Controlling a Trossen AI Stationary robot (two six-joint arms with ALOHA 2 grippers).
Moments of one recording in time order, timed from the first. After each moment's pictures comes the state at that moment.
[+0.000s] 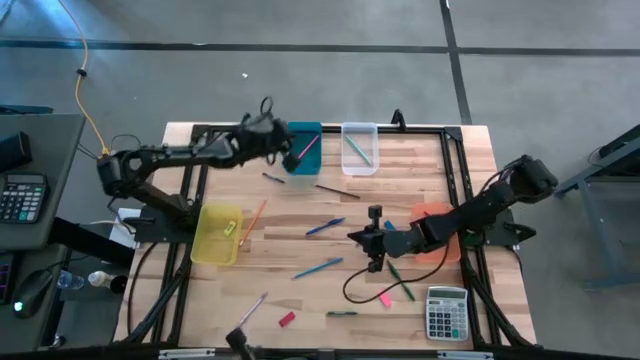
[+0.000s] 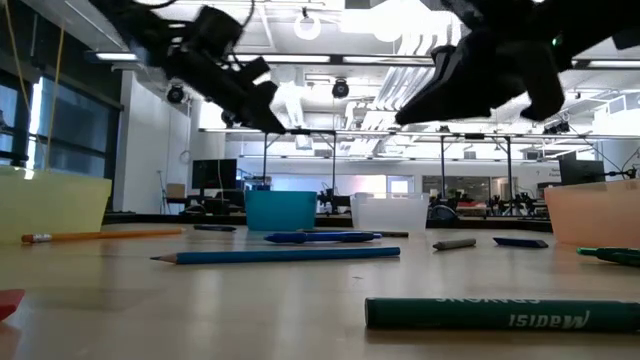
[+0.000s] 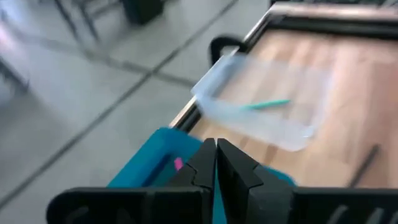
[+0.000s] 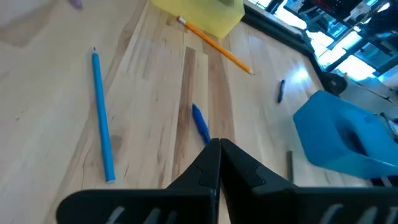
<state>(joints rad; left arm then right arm) 0.63 1.41 0.76 0.25 -0.11 0.14 0.40 1.46 0.64 0.28 0.55 -0.21</state>
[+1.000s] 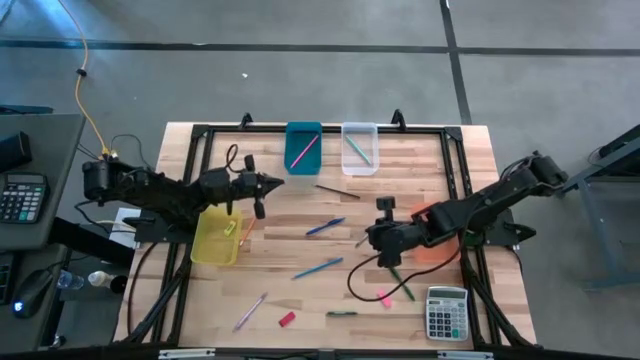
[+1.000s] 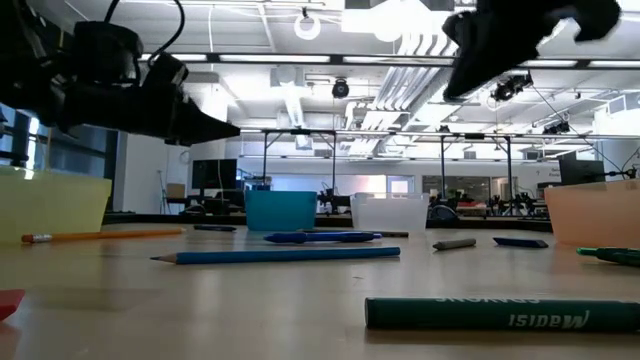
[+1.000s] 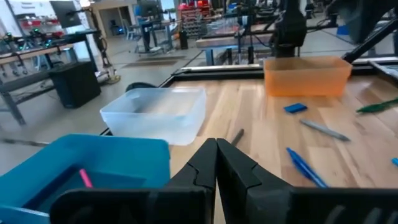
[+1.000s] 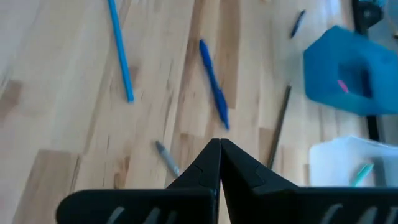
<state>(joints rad) 0.42 1.30 0.09 1.12 0.03 0.13 0.40 1.37 1.00 -0.62 0.46 0.00</state>
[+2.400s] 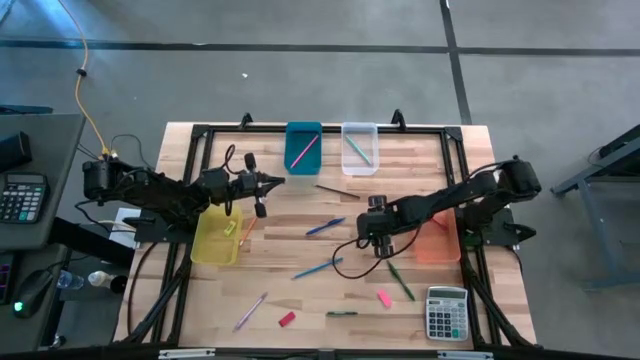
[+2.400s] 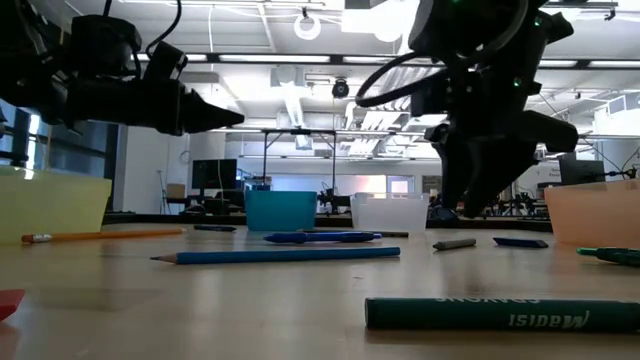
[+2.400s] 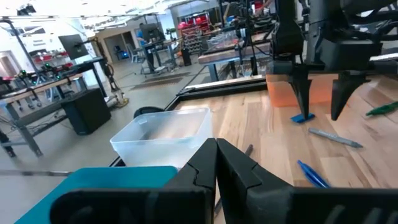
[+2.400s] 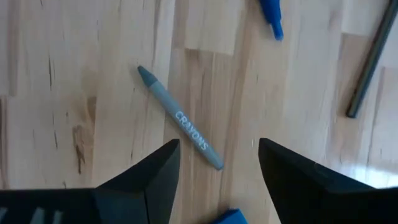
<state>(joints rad) 0.40 1.30 0.11 1.17 0.02 0.25 0.16 1.60 0.91 -0.58 0.19 0.00</state>
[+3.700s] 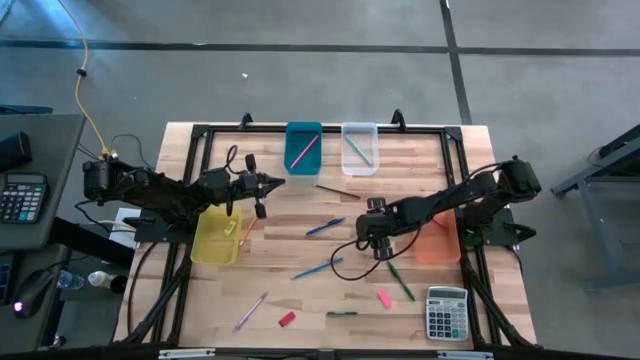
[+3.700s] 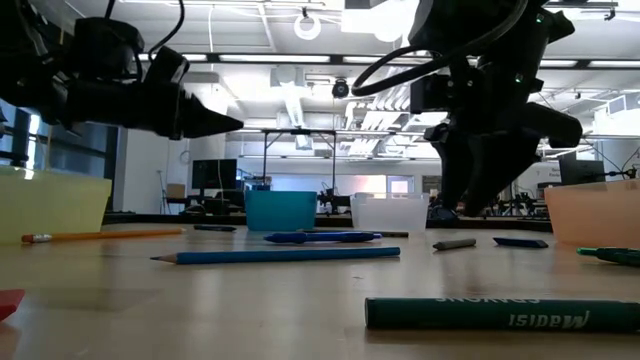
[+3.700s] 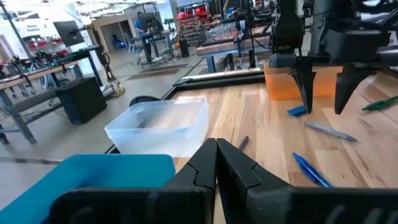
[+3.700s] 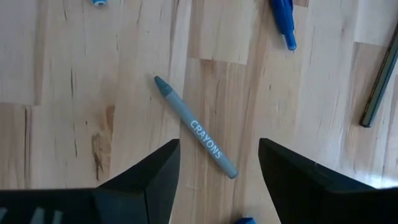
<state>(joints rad) 0.40 1.30 0.11 1.13 0.01 0.21 0.18 1.60 0.91 -0.56 0.16 0.02</state>
